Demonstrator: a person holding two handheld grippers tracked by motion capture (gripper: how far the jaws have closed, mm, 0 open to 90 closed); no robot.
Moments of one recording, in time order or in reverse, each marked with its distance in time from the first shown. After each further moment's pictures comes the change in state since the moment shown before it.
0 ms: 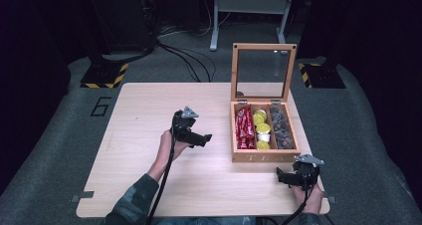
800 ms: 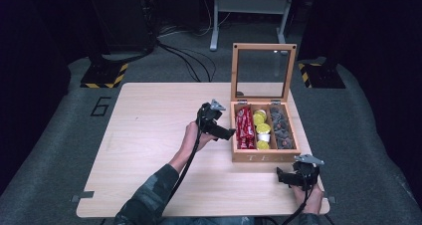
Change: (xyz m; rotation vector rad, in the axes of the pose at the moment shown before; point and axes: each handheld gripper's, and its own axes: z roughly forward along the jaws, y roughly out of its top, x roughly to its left) left arm -0.038 0.052 0.048 0.014 -0.051 0.064; right arm 0.000 0.000 0.000 -0.008 0.000 0.001
